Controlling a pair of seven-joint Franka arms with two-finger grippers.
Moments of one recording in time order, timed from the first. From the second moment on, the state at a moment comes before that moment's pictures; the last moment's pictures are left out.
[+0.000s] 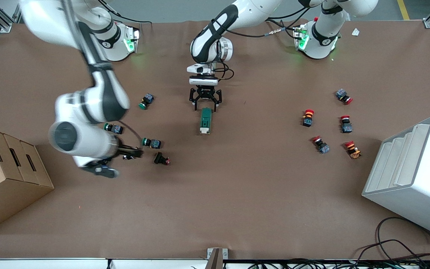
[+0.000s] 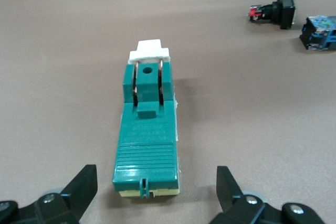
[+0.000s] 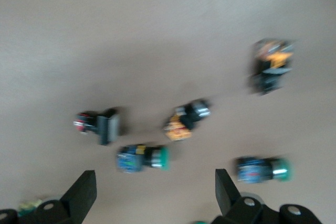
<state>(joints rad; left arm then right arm) -1.00 0.74 -0.25 -1.85 1.56 2.23 -2.33 0.30 0.44 -0.12 -1.60 0.13 1.87 0.33</state>
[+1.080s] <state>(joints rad) -0.75 0.47 -0.24 -1.58 0.69 1.98 -1.43 0.02 0.20 -0.10 -1.50 0.00 1.54 -0.01</state>
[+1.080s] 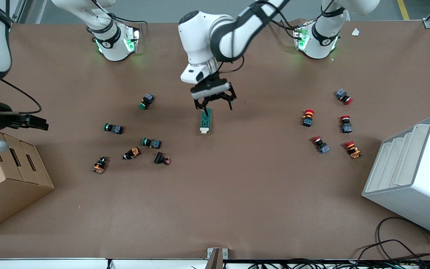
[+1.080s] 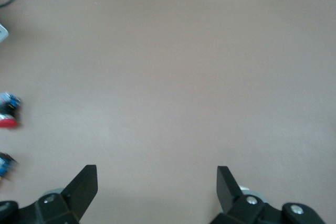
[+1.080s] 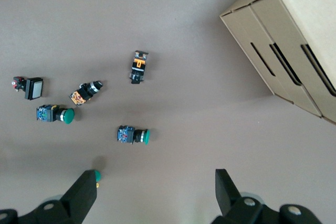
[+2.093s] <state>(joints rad) -0.16 0.26 -0.24 -1.43 0.25 1.81 -0.52 0.04 0.13 -0.08 -1.50 0.00 1.49 -0.01</state>
